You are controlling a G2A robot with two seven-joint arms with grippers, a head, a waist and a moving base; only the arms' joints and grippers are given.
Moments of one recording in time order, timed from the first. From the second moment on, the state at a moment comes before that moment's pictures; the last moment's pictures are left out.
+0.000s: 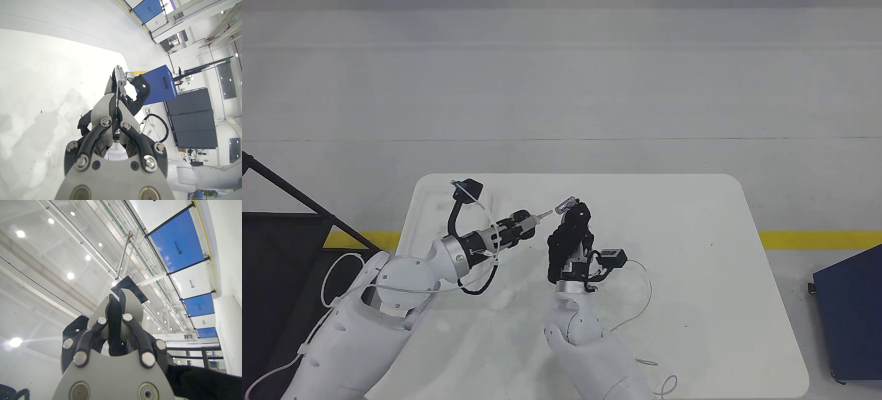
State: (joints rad) left arm 1.29 -0.90 -1.25 -1.92 0.04 0.08 -0.62; right arm -1.20 -1.81 0.97 -0.99 0.50 -0.91 -0.22
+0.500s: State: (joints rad) left arm 1.30 -0.91 -1.26 -1.94 0.05 0.09 -0.64; right arm -1.21 -1.81 0.97 -0.99 0.35 -0.89 -0.32
